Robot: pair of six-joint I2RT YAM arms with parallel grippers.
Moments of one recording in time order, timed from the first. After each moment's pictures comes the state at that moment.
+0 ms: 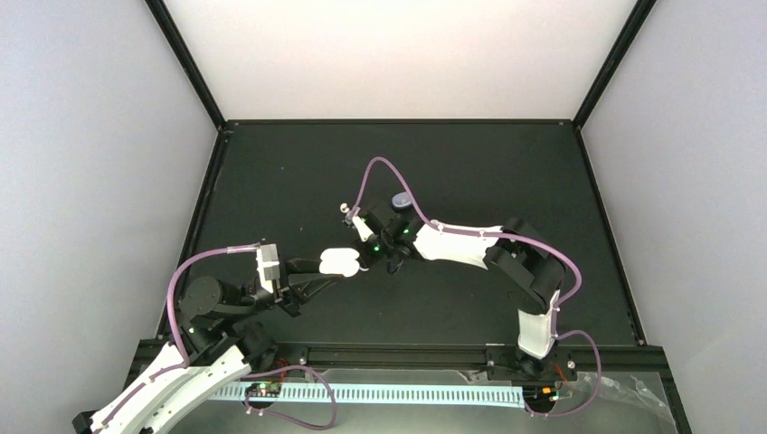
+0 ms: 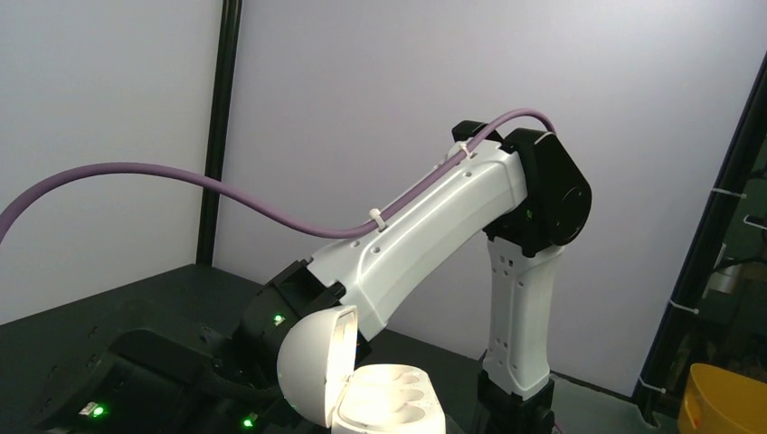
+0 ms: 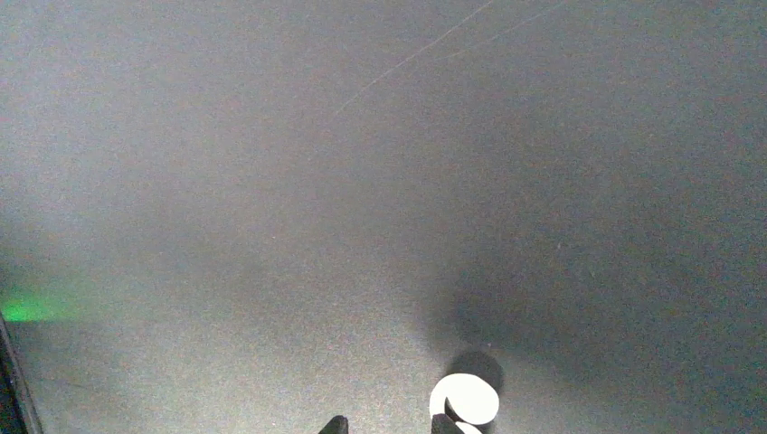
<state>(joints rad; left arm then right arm) -0.80 0.21 0.48 -0.01 0.39 -0.32 0.94 1.88 1.20 -0.20 -0.23 0.32</state>
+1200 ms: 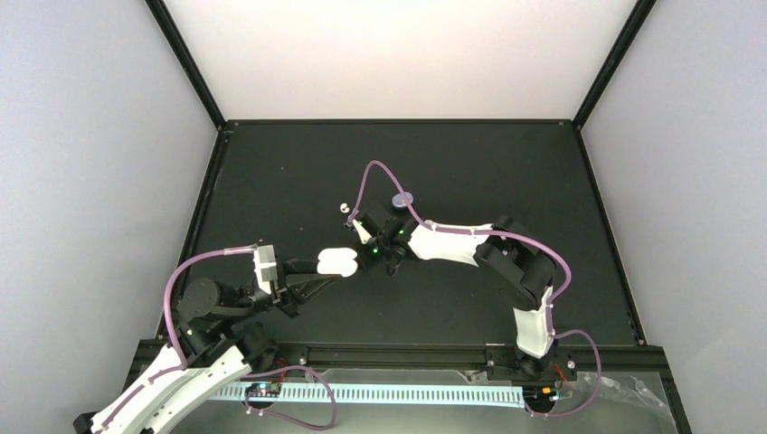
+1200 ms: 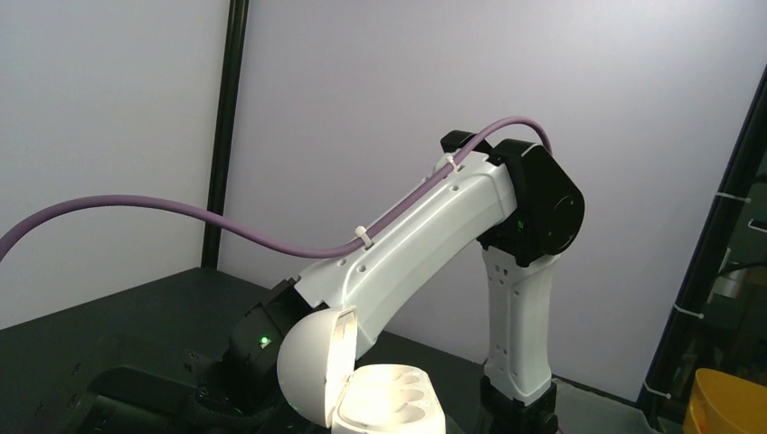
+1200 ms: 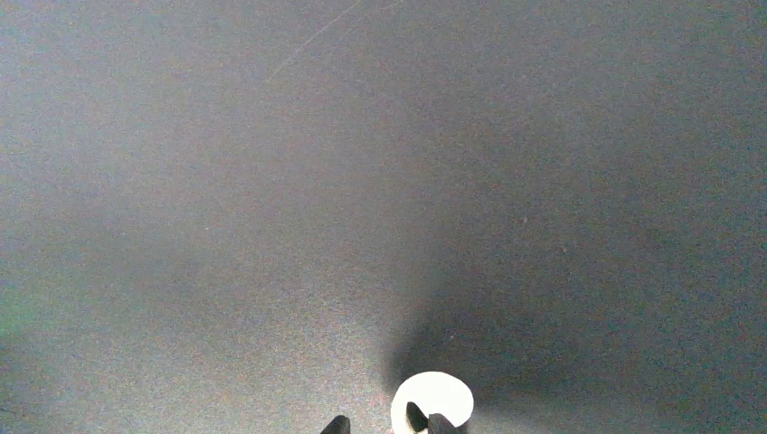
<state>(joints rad) -0.80 0.19 0.48 -0.02 0.38 -0.32 0.94 1.95 1.23 -0.24 -0.18 0.34</state>
